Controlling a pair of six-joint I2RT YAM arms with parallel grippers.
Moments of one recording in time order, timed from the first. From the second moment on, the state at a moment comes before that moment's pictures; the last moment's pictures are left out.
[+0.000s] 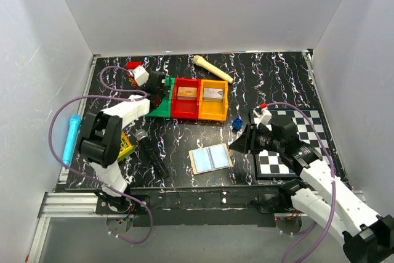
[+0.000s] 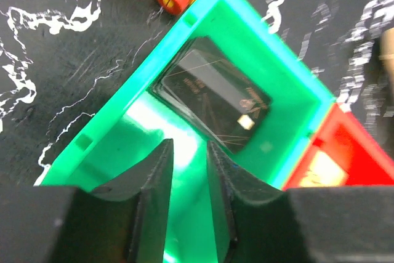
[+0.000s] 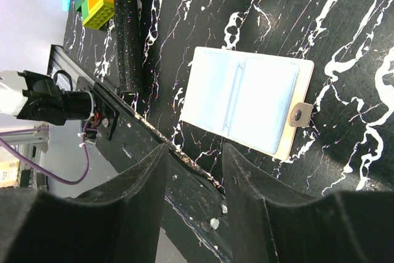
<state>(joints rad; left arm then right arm) -0.36 1.83 1.15 -0.10 -0.53 -0.86 0.51 0.73 0.54 -0.38 -0.48 0.59</state>
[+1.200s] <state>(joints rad) -0.92 1.04 0.60 -0.20 -0.30 -0.96 0.52 1.06 0.56 -0.46 -0.28 0.54</state>
